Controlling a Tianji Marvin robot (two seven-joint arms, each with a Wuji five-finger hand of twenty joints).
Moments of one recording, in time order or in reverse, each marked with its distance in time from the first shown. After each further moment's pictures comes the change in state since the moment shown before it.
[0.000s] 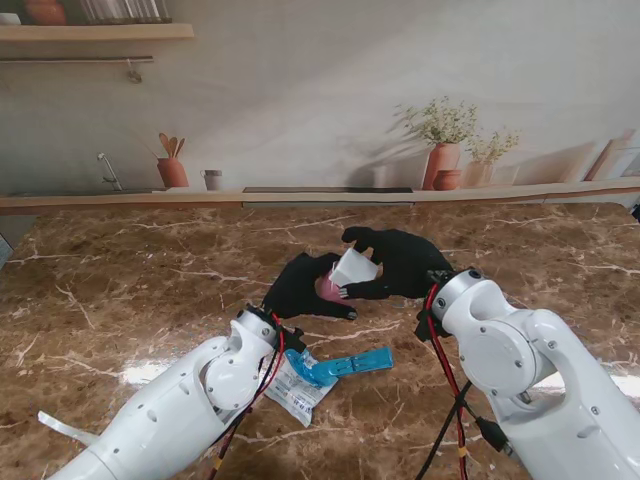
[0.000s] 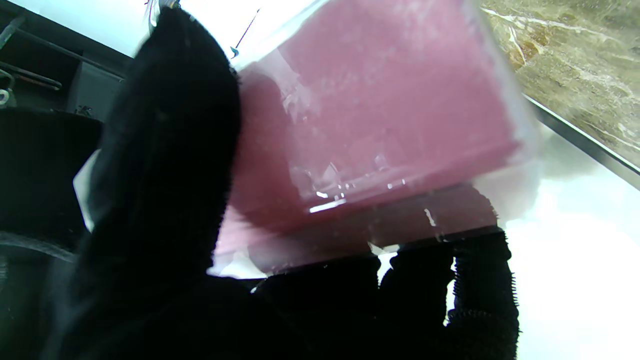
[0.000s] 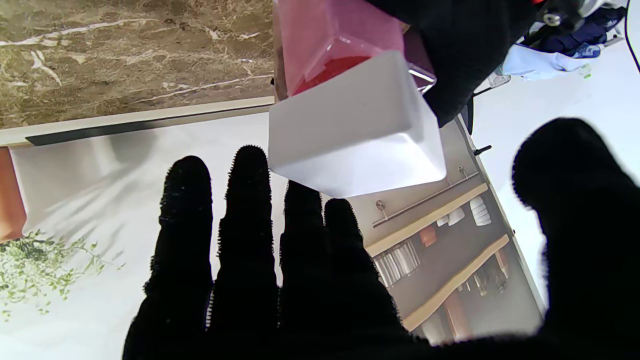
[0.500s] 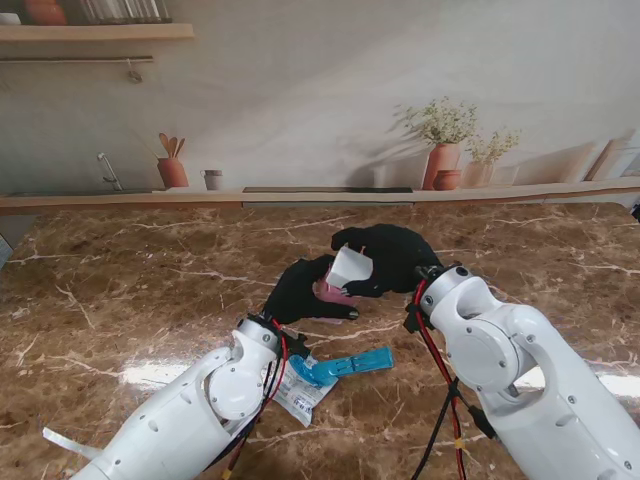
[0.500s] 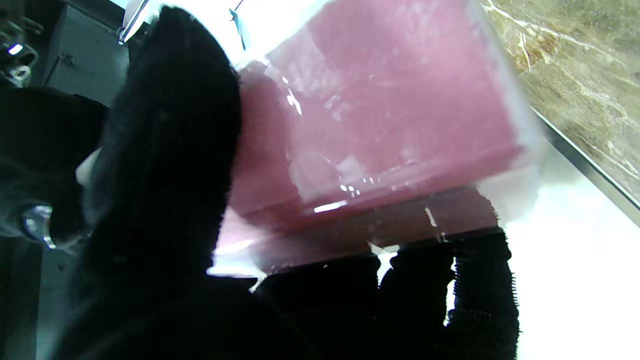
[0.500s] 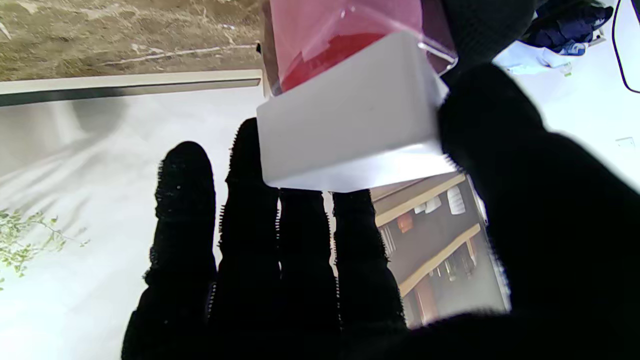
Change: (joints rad) left arm 0.044 -0.018 -0.011 -0.021 -0.087 0.004 0.021; right arm 0.050 -0.009 -0.058 0.066 -0.038 -0.072 -0.109; left_hand 0.000 0.000 0.000 0.000 0.004 0.000 0.000 0.001 0.000 -0.004 0.000 0.000 0.000 0.000 0.000 0.000 -0.001 0.000 0.000 0.000; right_hand 0.214 -0.231 0.264 -0.193 0.215 -0.120 0.124 0.062 0.199 0.005 0.098 0.218 0.167 -0.038 0.173 0.115 0.155 -0.025 0.230 -0.032
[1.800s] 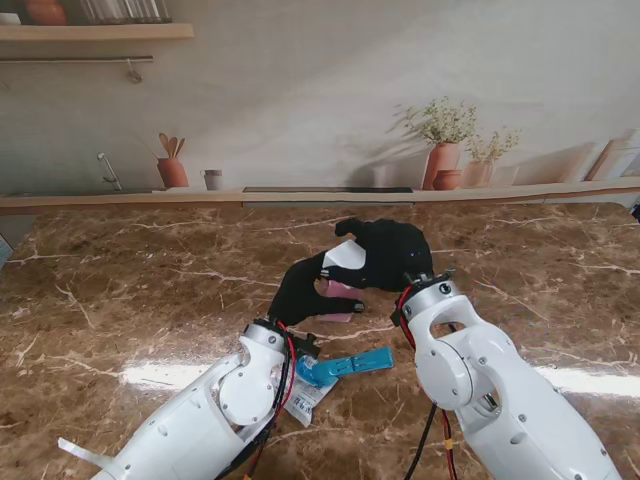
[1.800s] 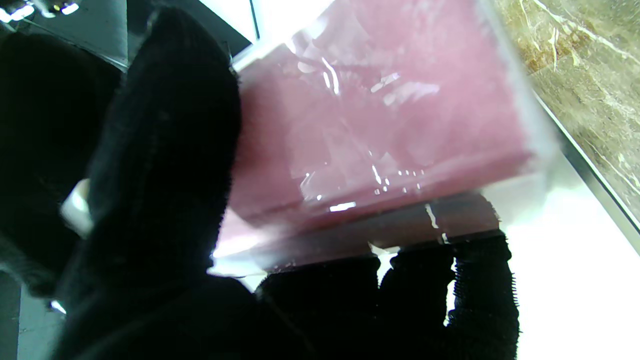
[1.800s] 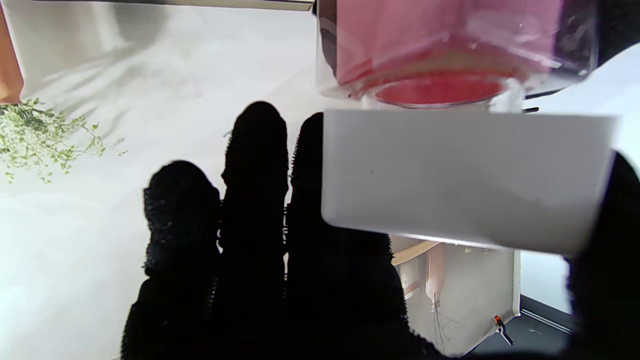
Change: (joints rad) left arm 0.019 -0.041 0.005 -0.001 -0.085 -0.009 0.052; right arm -0.004 -0.044 -0.102 0.069 -0.251 0.121 -0.315; left_hand 0.000 -0.001 0.000 -0.010 0.006 0.011 0.001 0.013 0.005 -0.003 -0.002 0.001 -0.001 0.000 0.011 0.008 -0.003 0.000 0.000 0.007; right_hand -0.334 0.286 -0.233 0.155 0.083 -0.030 -0.008 -0.151 0.220 -0.083 0.219 0.050 0.170 -0.006 0.360 0.086 0.146 -0.015 0.344 -0.025
